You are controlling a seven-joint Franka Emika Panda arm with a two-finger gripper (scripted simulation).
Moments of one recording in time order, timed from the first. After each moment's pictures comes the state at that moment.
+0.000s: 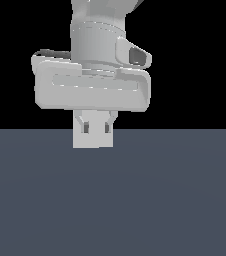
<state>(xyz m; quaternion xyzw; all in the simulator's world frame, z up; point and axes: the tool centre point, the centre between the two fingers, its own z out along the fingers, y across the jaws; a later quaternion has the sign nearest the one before) -0.043 0.034 0.100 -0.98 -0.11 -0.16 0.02</state>
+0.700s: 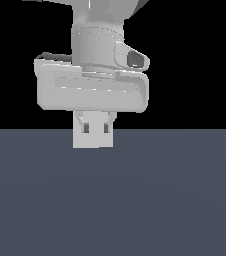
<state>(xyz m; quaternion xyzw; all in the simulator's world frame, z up) -0.035 0.036 0.100 -0.98 -0.11 -0.16 0.02</state>
